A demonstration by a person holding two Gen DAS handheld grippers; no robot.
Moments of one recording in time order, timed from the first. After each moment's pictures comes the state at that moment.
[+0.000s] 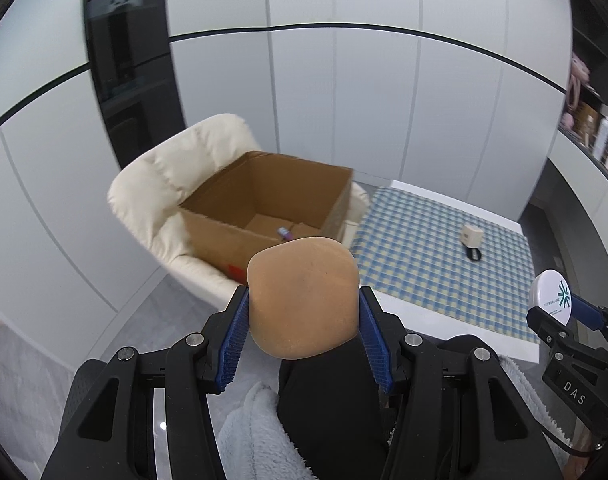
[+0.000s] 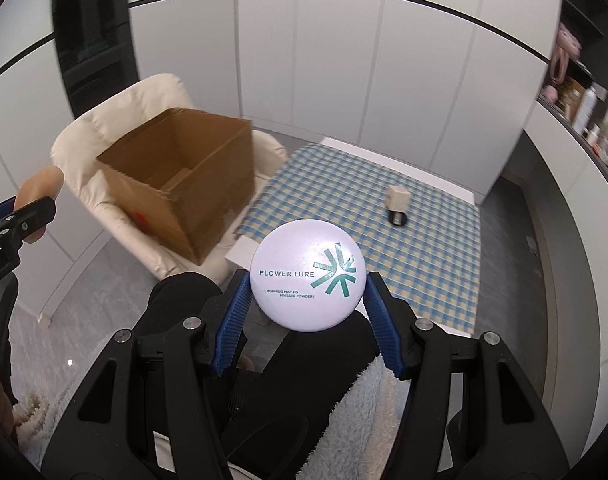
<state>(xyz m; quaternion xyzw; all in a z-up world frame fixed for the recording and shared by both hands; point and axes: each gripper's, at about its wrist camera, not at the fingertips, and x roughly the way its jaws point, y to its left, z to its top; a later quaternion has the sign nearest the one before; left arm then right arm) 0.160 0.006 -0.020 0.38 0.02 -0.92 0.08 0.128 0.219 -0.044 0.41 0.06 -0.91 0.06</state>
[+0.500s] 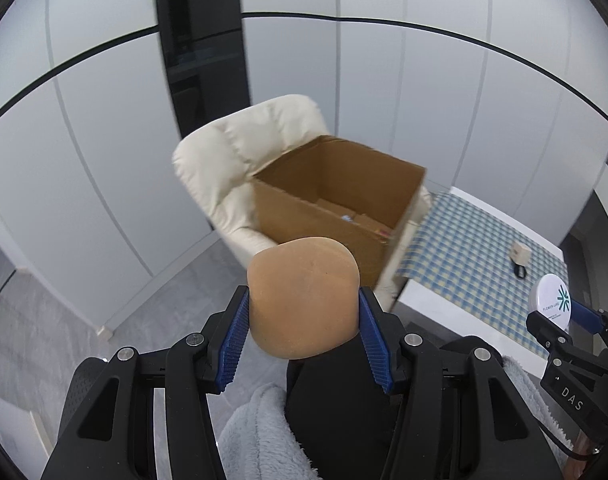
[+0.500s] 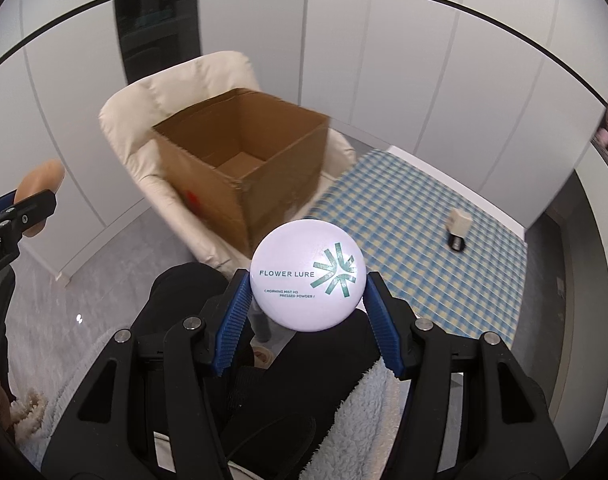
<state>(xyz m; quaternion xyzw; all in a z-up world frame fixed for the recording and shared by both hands) 0.186 -0.063 -0.030 0.39 0.06 -0.90 0.17 0.117 0.138 -0.057 0.41 0.11 -0.89 0.16</state>
